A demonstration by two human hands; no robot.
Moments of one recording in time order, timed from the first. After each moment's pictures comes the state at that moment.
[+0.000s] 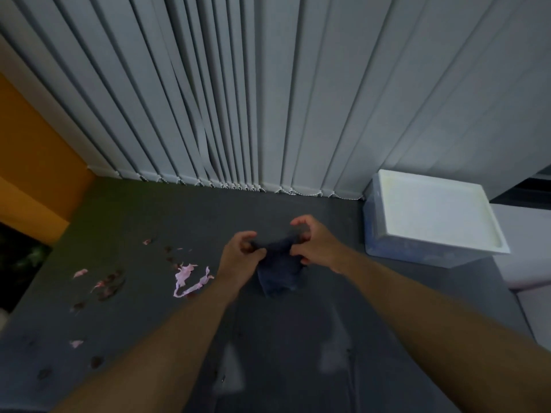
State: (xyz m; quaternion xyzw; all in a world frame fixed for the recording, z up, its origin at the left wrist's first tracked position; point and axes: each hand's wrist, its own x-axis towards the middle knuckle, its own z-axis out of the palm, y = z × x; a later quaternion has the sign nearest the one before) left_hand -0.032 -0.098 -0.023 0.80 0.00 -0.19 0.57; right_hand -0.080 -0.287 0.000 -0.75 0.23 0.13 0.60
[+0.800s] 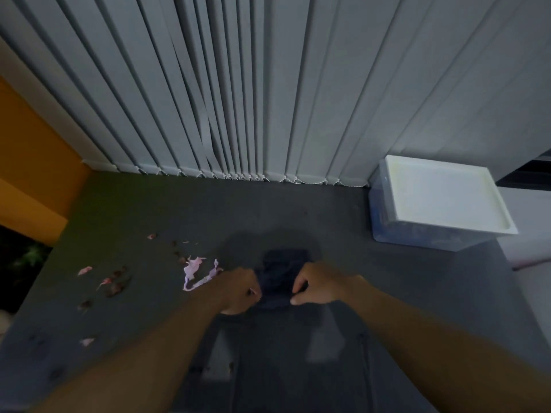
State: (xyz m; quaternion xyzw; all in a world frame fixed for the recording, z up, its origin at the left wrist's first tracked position) left_hand -0.033 -0.024 -0.034 0.83 -0.45 -0.32 0.06; right_hand -0.128 -0.251 -0.041 -0.92 0.05 0.31 0.24
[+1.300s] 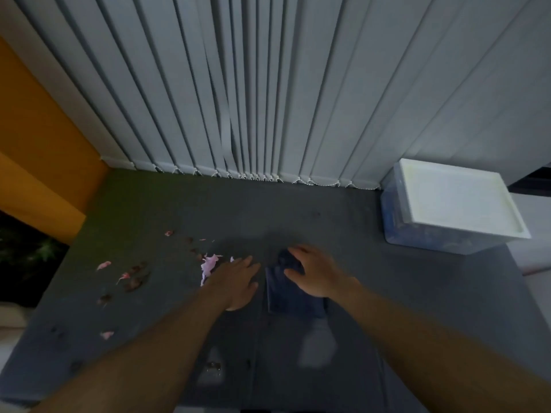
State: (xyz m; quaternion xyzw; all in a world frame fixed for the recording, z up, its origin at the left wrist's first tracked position) left_hand -0.020 0.008 -0.057 0.87 -0.41 -0.26 -0.01; right_hand -0.106 -0.209 -0.059 -0.95 0.11 0.16 0.23
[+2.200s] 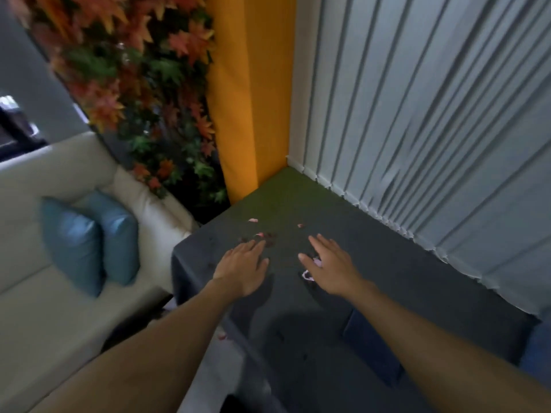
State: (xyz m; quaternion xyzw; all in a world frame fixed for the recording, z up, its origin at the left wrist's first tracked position) left_hand -0.104 0.172 0.038 0.98 0.02 -0.11 0.15; right_hand -0.040 -0.053 0.019 -0.95 -0.17 0.16 0.20
